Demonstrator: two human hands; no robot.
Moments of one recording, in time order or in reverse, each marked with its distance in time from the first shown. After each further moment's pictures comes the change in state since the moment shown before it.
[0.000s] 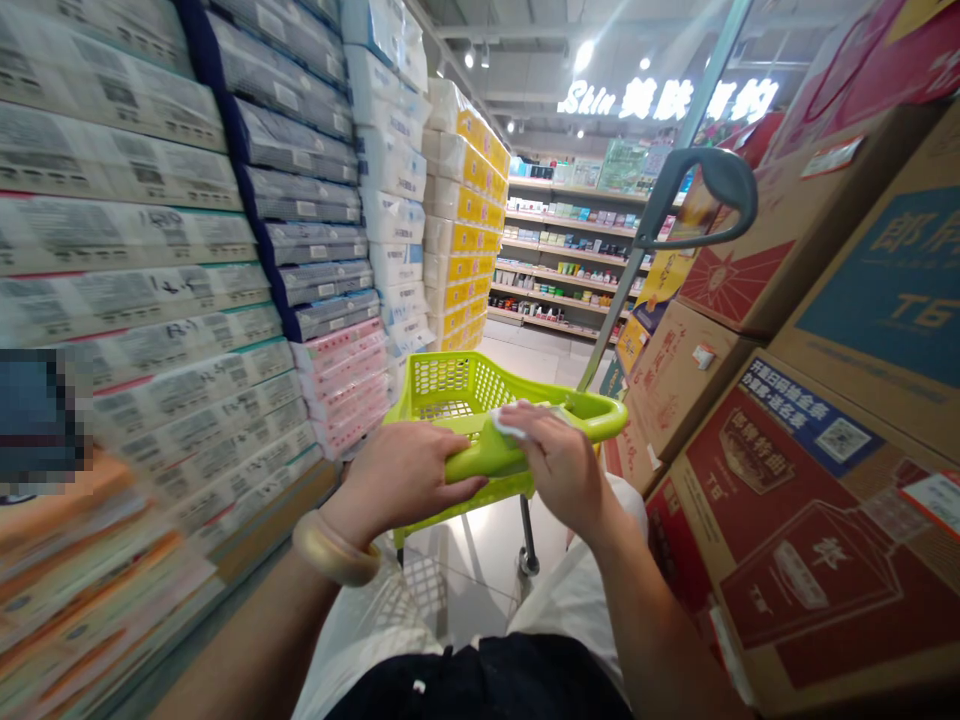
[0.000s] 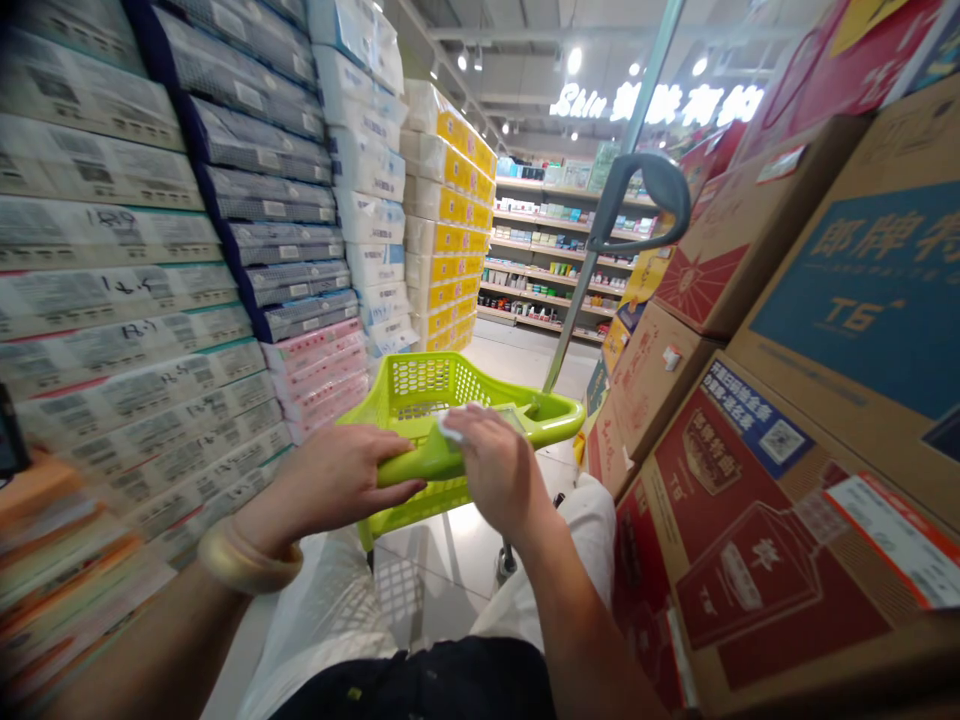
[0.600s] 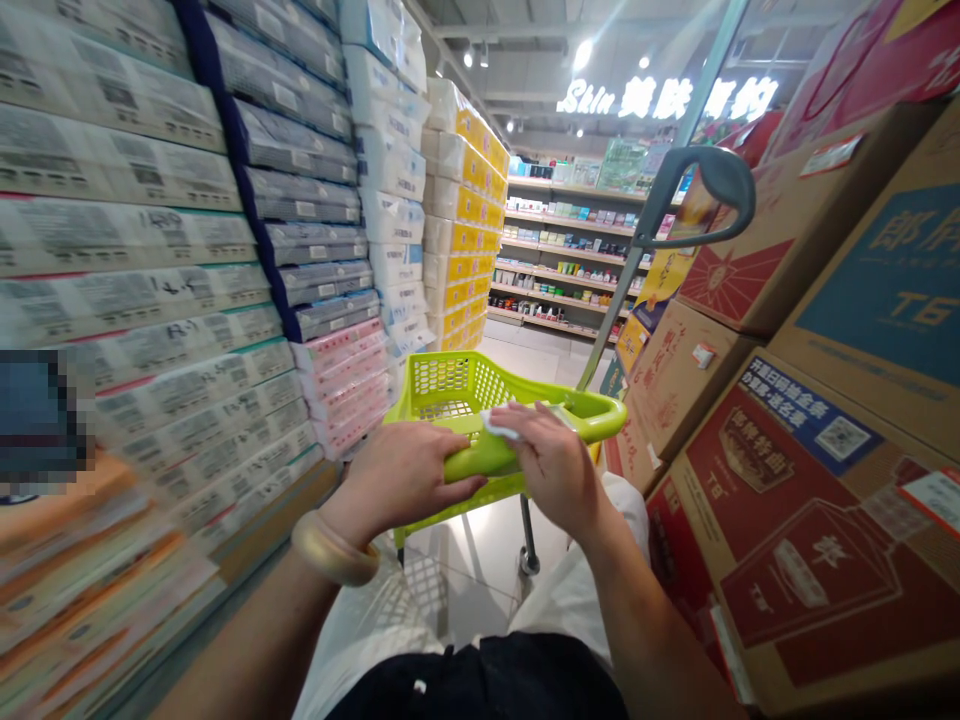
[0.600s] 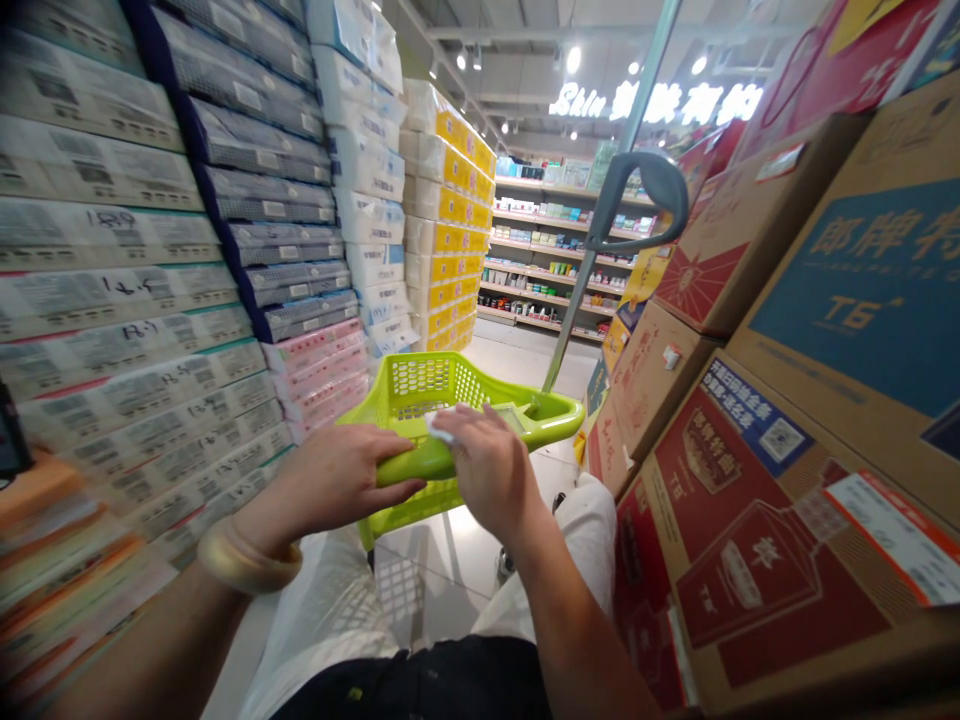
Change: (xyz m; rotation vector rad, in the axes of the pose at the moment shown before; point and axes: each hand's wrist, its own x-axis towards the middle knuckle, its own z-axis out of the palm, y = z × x) left_hand 0.000 0.002 -0.003 -0.004 -0.004 -0.014; right_hand 0.001 -0.010 0.005 -0.033 -0.036 0.034
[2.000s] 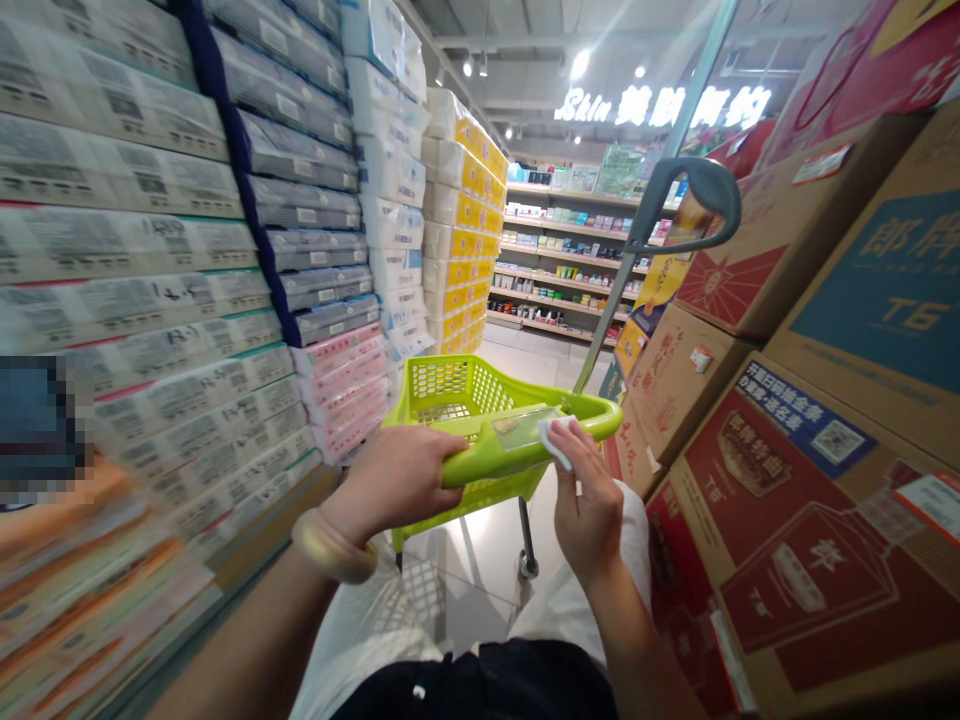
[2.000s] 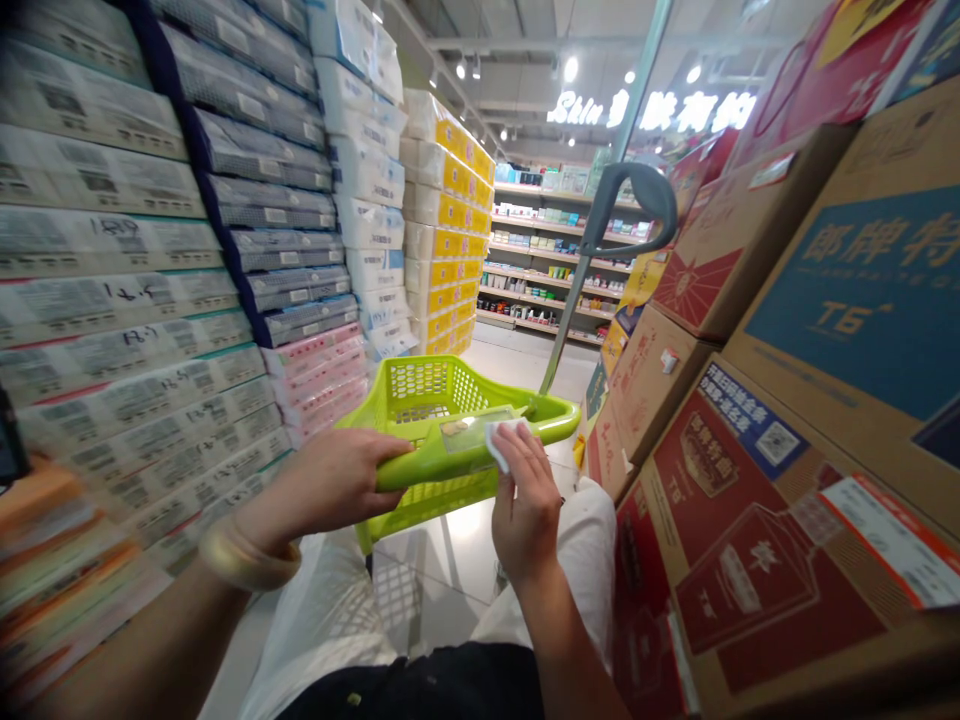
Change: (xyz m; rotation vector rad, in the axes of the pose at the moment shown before) left_hand 0.001 -0.001 -0.002 -0.005 -0.034 -0.025; right_hand -0.052 0.018 0.014 -0.052 0.451 0.025
